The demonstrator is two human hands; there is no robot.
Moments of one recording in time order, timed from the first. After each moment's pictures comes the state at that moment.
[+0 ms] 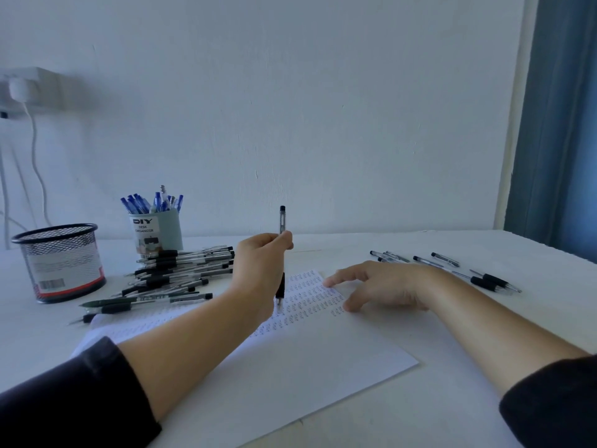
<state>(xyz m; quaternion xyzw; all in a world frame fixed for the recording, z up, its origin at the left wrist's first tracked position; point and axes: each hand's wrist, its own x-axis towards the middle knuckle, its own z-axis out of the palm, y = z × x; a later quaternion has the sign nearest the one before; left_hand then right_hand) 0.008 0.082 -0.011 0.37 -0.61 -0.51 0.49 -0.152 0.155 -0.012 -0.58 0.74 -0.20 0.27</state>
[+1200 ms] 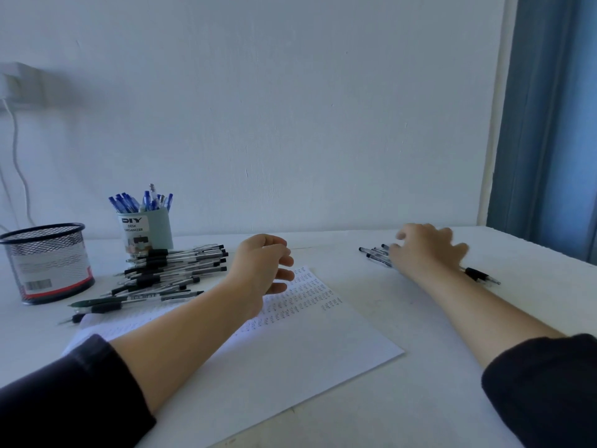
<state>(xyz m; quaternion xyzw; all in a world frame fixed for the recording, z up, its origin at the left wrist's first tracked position) 0.011 0.077 -0.010 0.37 -0.65 -0.54 0.40 -0.193 0.160 -0.015 -0.32 0.91 -0.25 -0.12</state>
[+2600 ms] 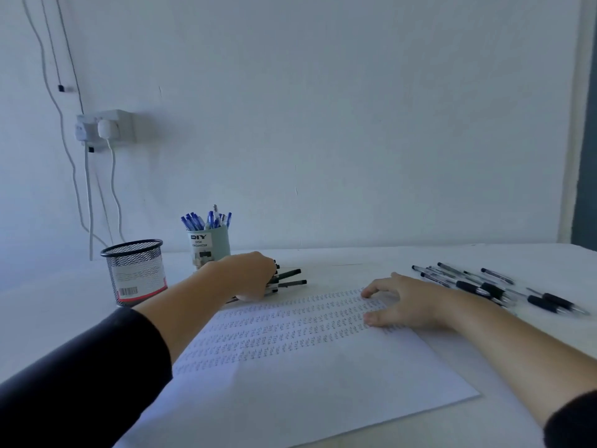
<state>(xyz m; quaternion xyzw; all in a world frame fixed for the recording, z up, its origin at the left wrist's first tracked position) 0.070 -0.008 0.011 0.42 -0.89 0.17 -0.08 -0.147 0.145 -0.020 -0.62 0.75 -0.15 0.14</state>
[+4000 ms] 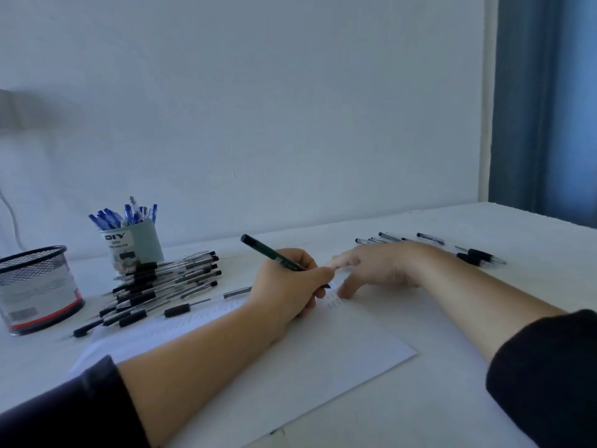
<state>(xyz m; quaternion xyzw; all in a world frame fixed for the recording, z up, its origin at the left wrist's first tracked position) -0.020 0.102 -0.025 0.35 -0.73 -0.46 0.35 -0.176 0.148 -0.015 -0.59 0.73 -0.20 0.27</state>
